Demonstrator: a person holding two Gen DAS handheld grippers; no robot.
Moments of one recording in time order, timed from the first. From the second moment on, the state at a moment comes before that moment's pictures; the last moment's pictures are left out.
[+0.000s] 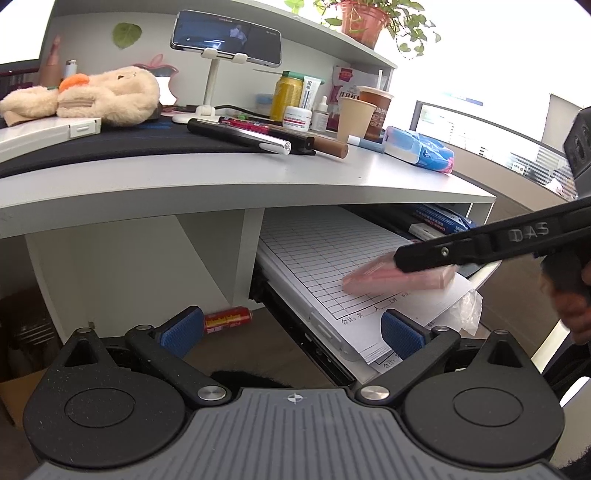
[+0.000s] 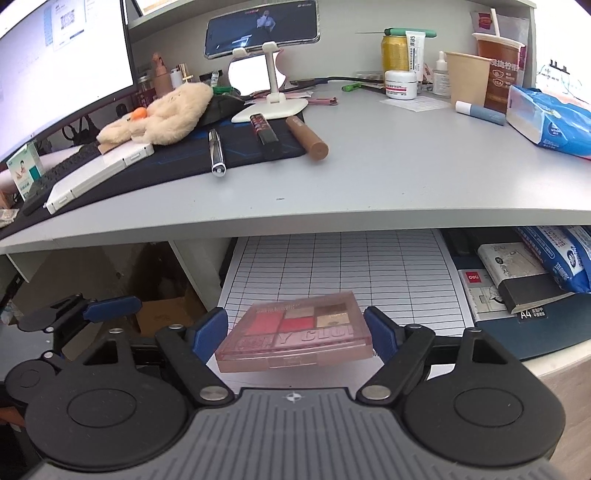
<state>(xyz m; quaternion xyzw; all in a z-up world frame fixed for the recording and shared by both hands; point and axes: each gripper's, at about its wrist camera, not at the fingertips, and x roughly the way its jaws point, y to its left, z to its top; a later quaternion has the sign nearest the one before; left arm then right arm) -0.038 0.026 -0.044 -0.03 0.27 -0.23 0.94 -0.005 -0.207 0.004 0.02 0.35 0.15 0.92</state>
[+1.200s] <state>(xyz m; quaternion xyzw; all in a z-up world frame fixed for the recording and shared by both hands) -0.029 0.047 -0.049 -0.02 0.28 -0.16 0.95 0.002 -0.164 -0.024 -0.09 0.39 0.21 0.89</state>
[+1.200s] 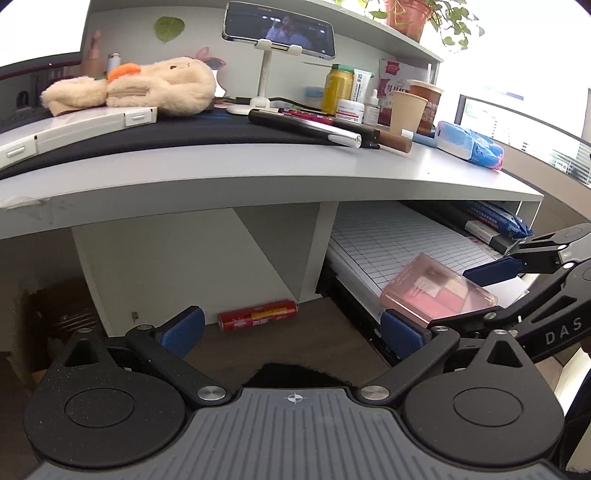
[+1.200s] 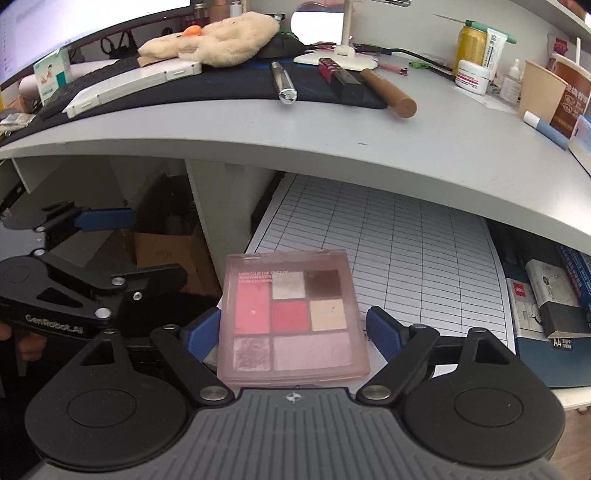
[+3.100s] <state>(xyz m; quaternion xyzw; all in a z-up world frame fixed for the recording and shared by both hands) -0.027 0.031 -0.051 -0.02 0.28 -0.19 0.94 0.000 -0.203 0.055 -0.01 0.30 0.18 0.94</state>
